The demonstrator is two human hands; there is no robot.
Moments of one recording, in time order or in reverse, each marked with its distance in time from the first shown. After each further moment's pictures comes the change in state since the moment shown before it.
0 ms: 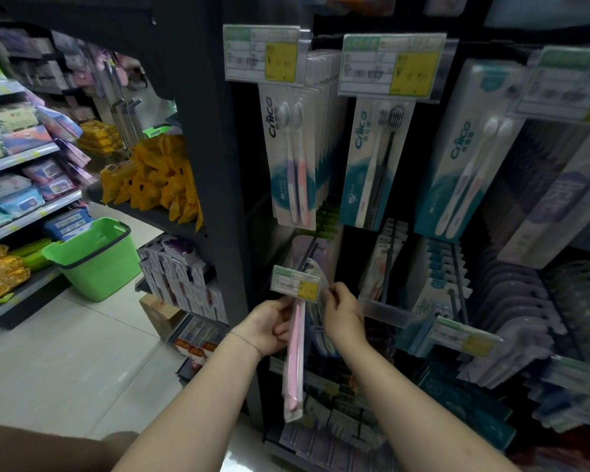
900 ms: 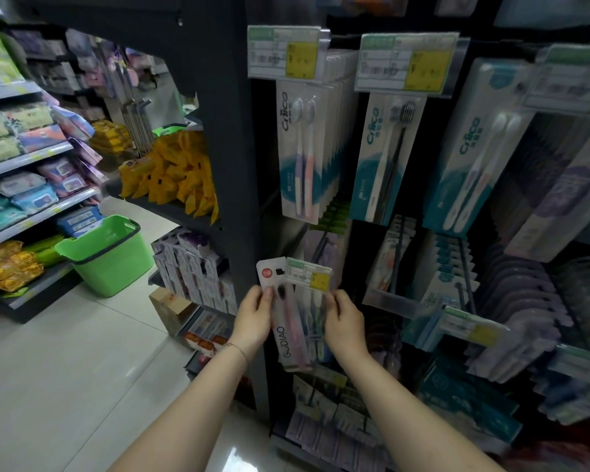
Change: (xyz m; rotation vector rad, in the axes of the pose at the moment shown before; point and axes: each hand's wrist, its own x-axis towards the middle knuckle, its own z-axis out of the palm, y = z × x) left_hand -0.015 -0.014 -0.046 0.641 0.394 0.646; right_hand -0.032 0.006 0.010 0.060 -0.019 -0.084
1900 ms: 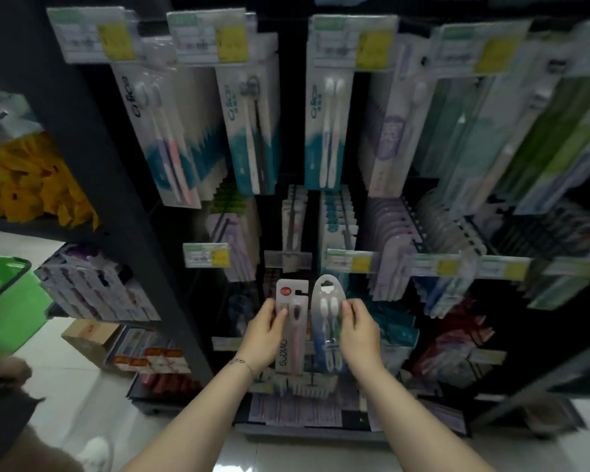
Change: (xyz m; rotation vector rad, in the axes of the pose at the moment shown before) left_hand -0.083 -0.013 0.116 0.244 -0.490 0.117; right_hand -0.092 0.078 -0.128 -0.057 0.377 0.158
